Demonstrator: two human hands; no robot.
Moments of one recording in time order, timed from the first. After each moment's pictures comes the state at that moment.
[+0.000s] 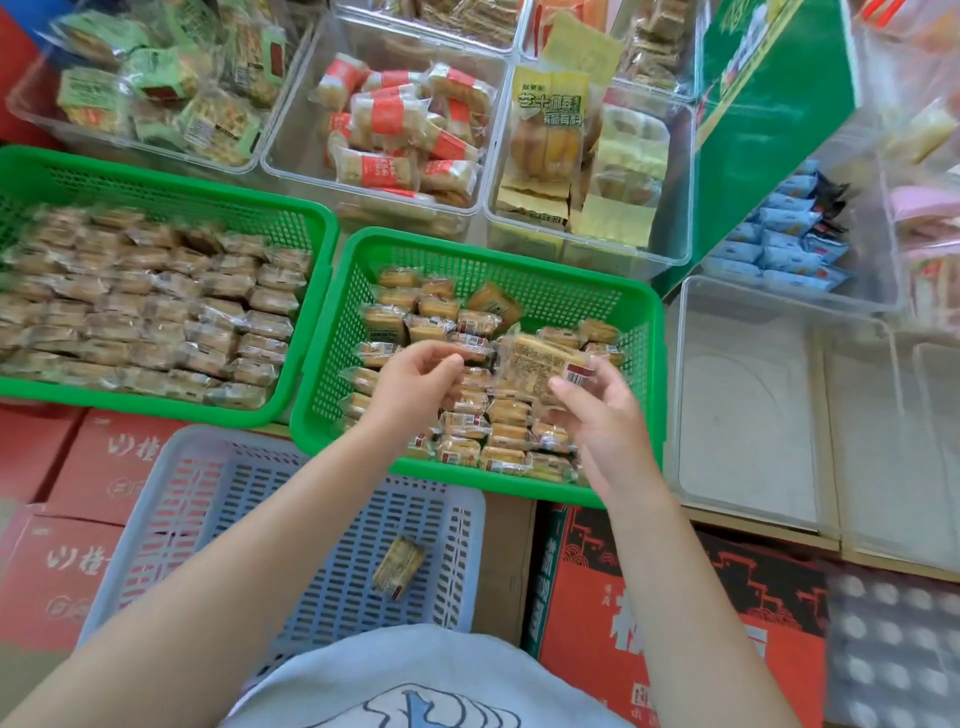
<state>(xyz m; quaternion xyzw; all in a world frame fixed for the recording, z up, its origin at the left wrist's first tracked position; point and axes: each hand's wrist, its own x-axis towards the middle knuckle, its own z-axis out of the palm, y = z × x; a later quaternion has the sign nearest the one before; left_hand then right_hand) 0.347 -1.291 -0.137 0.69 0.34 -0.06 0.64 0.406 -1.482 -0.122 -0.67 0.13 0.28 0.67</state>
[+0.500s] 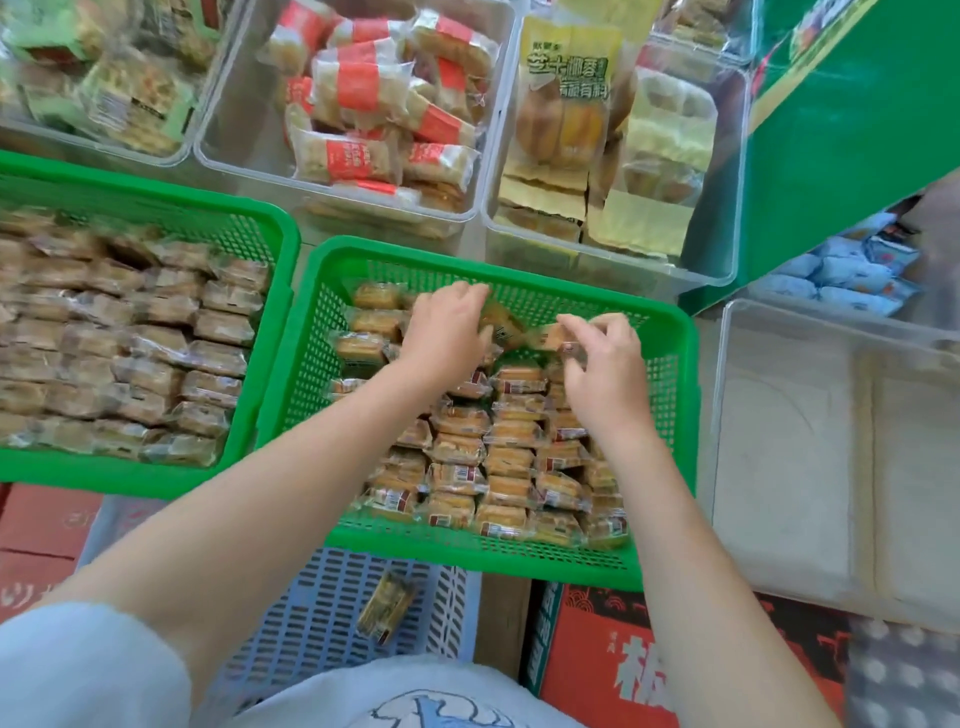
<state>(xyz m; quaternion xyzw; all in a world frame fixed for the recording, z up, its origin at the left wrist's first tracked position) 0.492 -1.261 -0.227 0.96 0.13 -0.10 0.24 0.527 -1.446 -0.200 -0.95 -0.15 0.11 0.23</state>
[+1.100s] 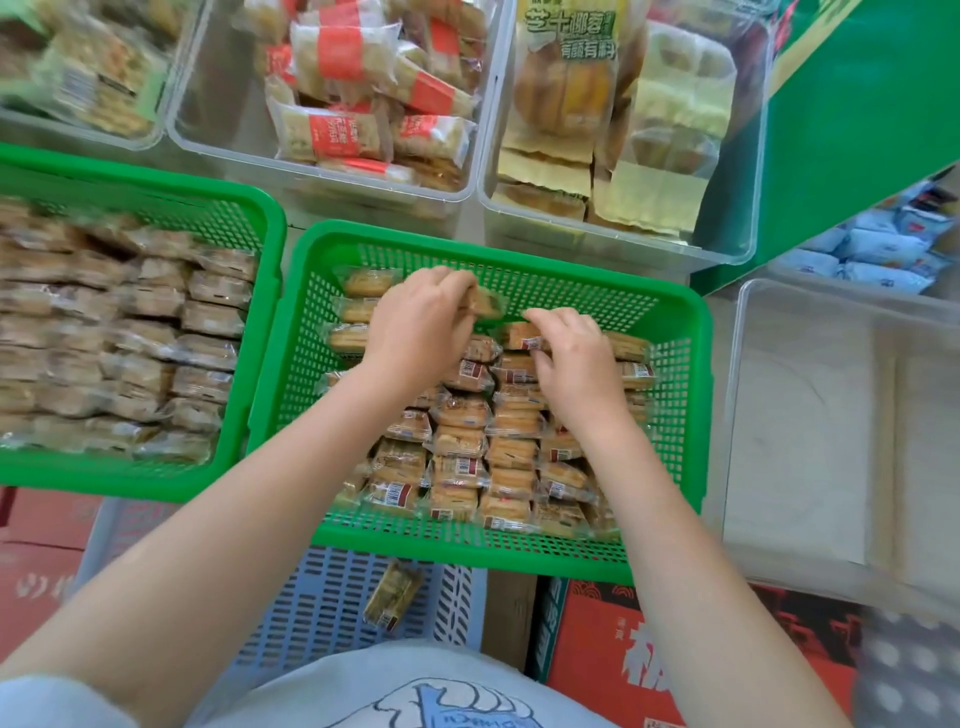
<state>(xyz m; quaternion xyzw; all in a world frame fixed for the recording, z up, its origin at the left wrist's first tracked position) 0.472 -1.245 -0.215 0.97 0.10 0.01 0.21 0.521 -1.429 -0.224 -0.94 -0.24 0.14 0.19</state>
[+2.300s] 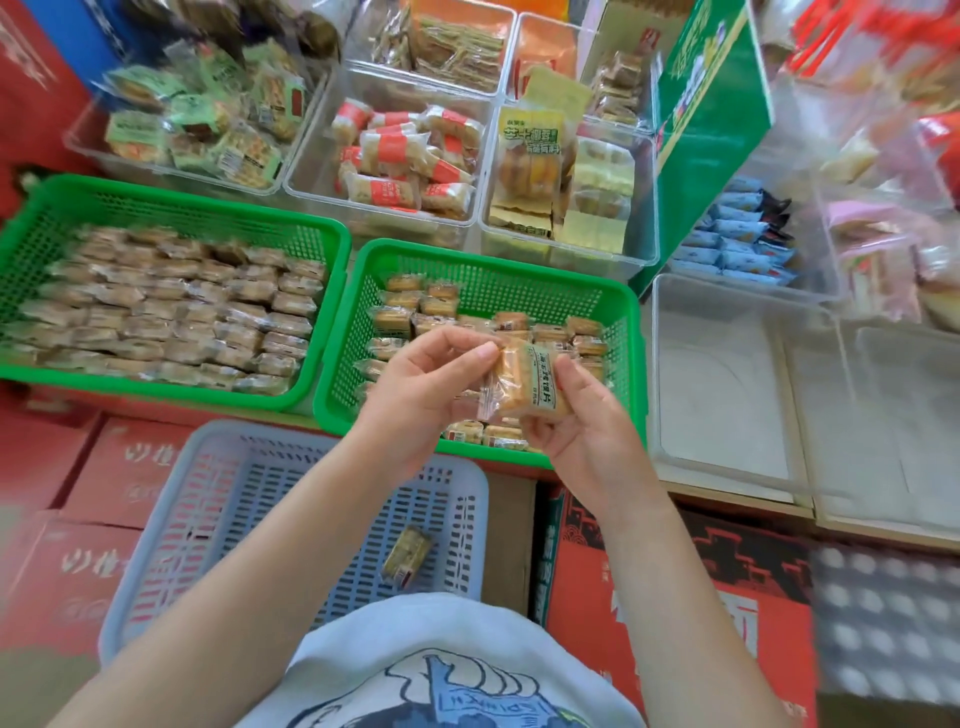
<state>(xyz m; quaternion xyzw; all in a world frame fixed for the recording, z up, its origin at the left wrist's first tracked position) 0.276 -1.317 -0.052 0.48 0.15 0.01 0.86 0.330 -1.483 -0.057 -0.50 0.04 0.35 0.80</state>
